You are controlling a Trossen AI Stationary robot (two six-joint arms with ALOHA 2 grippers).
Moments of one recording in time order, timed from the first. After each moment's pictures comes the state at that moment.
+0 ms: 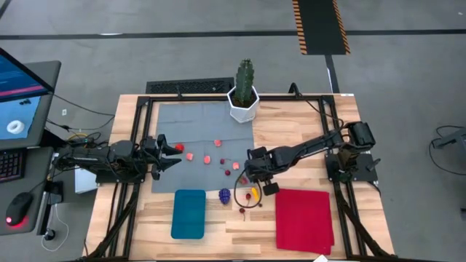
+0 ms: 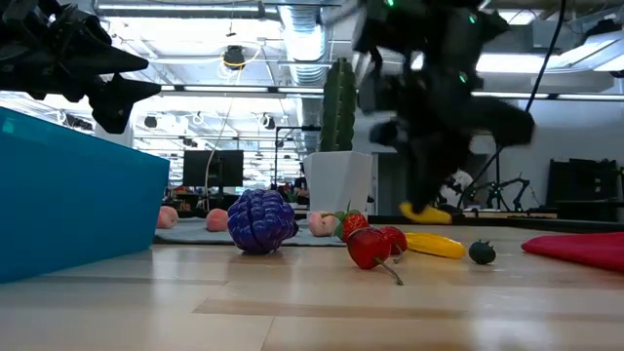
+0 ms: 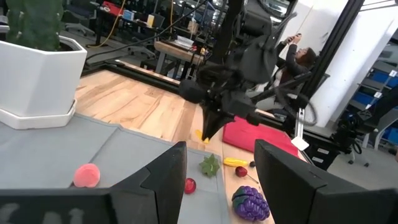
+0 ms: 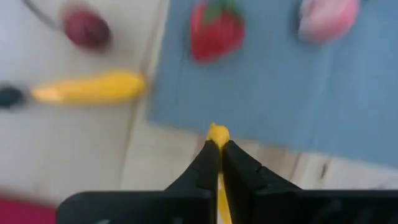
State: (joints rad) left arm -0.06 0.01 0.03 -0.01 -0.09 -0.35; right arm 0.16 1.80 1.15 -0.68 0.07 -0.20
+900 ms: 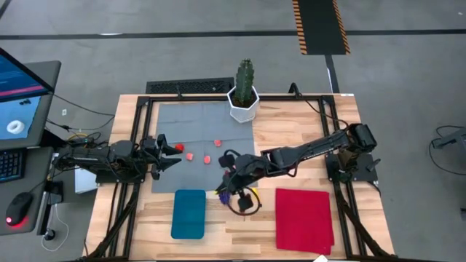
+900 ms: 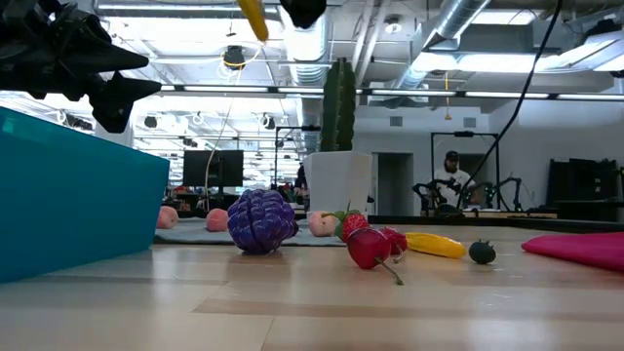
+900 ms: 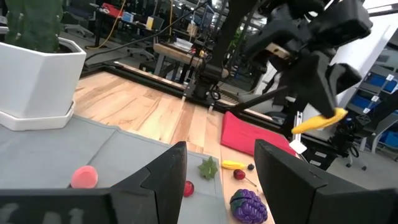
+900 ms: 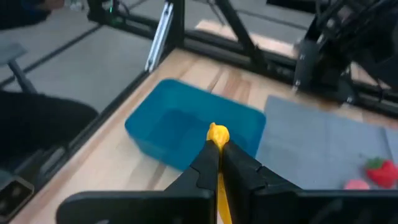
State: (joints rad) left arm -0.06 0.01 0.03 0.01 -0.09 -0.36; right arm 0.23 1.80 1.40 -0.10 -0.16 -0.21
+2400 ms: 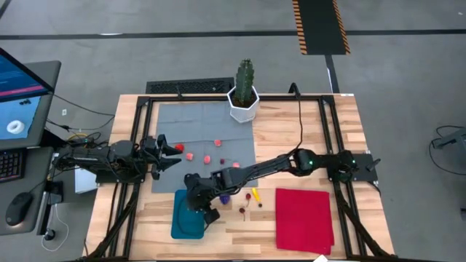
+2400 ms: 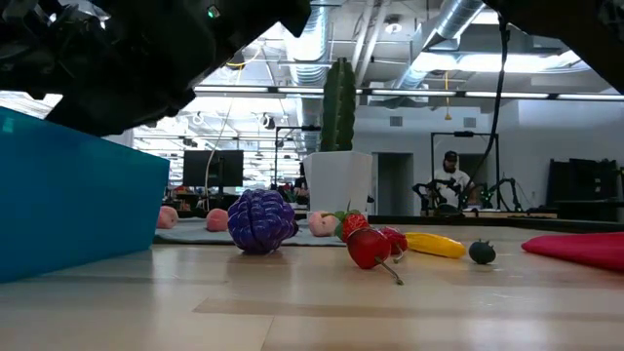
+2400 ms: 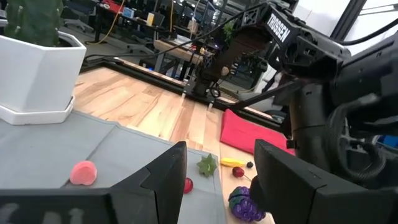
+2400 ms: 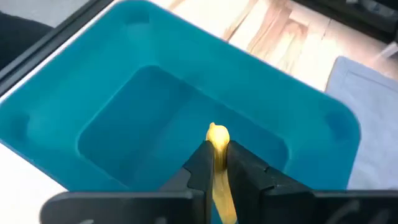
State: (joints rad) left arm -0.06 0.01 0.03 -0.01 -0.09 -0.38; right arm 0.24 2.54 2.26 -0.53 -0.18 -0.34
